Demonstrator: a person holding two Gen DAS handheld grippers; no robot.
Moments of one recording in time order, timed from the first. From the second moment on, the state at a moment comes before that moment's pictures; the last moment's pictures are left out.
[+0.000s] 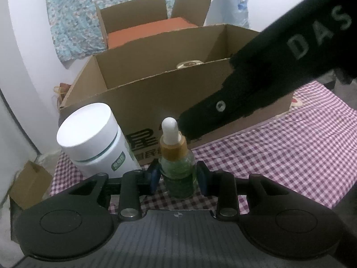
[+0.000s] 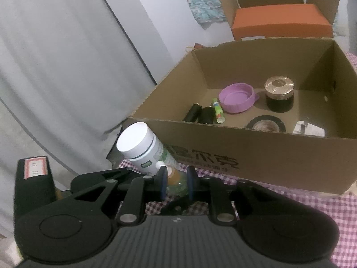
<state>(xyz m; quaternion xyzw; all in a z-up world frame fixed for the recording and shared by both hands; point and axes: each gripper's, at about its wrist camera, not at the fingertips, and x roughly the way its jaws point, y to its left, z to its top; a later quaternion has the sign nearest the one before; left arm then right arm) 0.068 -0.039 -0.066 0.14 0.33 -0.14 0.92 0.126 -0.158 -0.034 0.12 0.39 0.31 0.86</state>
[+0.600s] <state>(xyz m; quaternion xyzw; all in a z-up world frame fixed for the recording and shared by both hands) 0.071 -0.033 -0.077 0.14 0.32 -0.15 0.92 0.135 -0.136 -0.030 0.11 0.38 0.34 0.85</state>
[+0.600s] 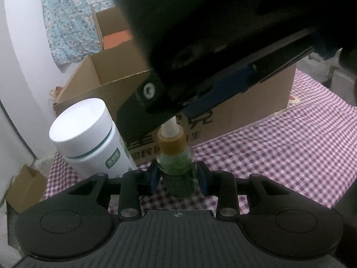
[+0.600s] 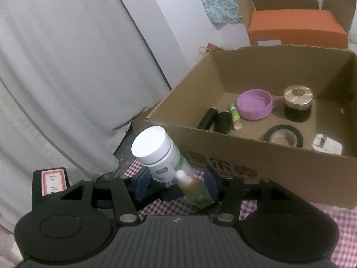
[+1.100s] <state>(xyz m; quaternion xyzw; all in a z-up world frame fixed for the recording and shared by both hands) 0.050 -0.042 -0.056 0.14 0.29 -0.17 0.93 0.123 -0.144 -0.021 0.09 0.37 0.31 0.87</state>
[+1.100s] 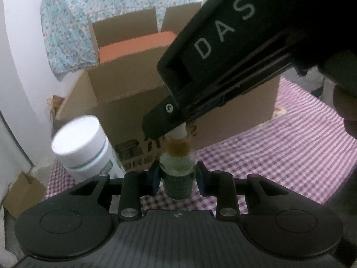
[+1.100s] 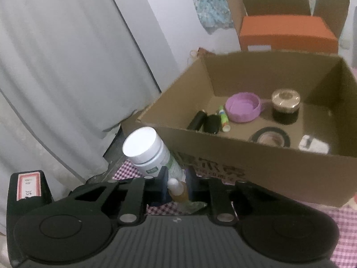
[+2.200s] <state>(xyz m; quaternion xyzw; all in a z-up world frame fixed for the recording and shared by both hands) 0.201 -0.057 -0.007 0.06 0.40 -0.13 0.90 0.273 -0.167 0.017 0.16 0.38 0.36 0.84</state>
